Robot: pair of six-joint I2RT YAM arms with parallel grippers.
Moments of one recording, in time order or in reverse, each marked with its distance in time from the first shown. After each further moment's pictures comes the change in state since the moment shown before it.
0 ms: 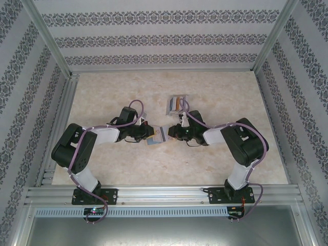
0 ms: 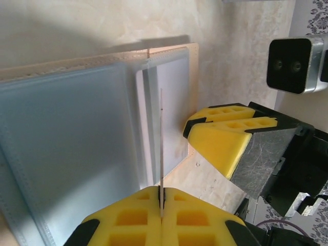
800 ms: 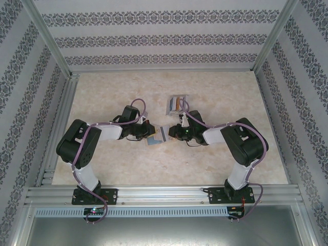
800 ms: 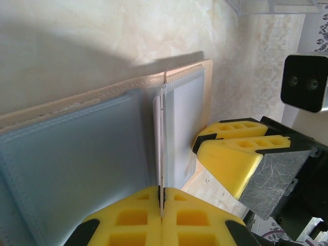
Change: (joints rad) left arm 0.000 0.073 0.050 0.004 -0.014 0.006; right arm 0.000 0.002 0.007 -0.028 0.026 -0.014
